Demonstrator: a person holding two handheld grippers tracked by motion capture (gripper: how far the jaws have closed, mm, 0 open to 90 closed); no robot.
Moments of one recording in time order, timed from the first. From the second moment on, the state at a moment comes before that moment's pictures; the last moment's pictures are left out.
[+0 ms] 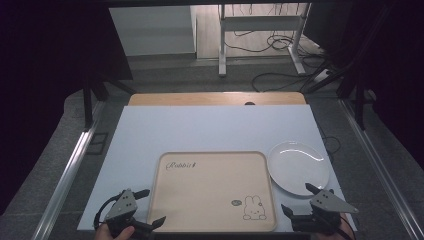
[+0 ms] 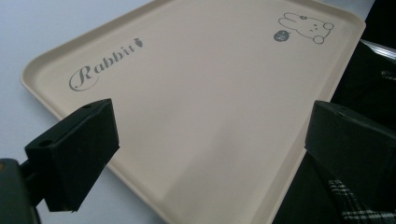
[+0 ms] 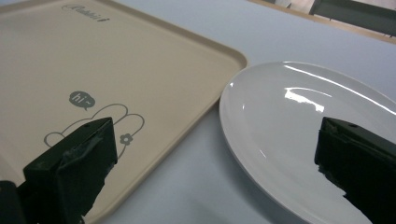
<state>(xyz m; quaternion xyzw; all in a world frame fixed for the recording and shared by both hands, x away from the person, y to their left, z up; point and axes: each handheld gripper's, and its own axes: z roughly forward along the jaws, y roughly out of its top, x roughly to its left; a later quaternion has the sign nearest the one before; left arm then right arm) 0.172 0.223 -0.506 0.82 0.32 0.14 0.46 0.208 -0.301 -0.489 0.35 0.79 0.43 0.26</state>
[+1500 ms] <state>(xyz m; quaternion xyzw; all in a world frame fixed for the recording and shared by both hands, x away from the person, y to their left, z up) 0.173 0.222 -0.506 0.82 0.32 0.14 0.46 0.229 -0.270 -0.510 0.29 0.85 0.20 0.39</state>
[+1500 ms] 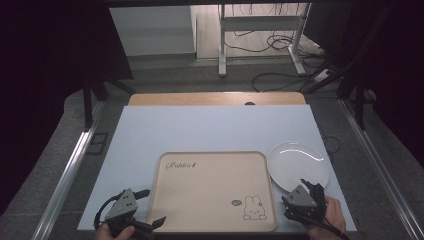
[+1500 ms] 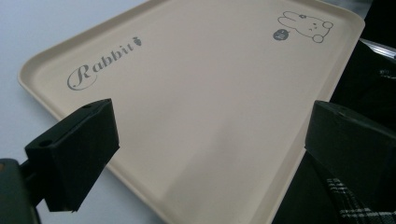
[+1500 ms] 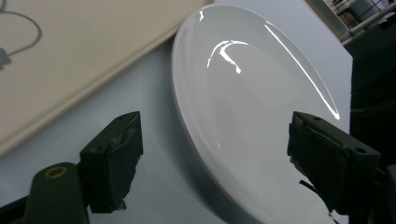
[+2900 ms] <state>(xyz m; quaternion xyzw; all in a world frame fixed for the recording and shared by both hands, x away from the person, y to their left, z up) 0.173 0.228 -0.506 0.80 0.33 0.14 0.48 0.238 -0.230 -0.543 0.10 0.85 -0.06 0.51</state>
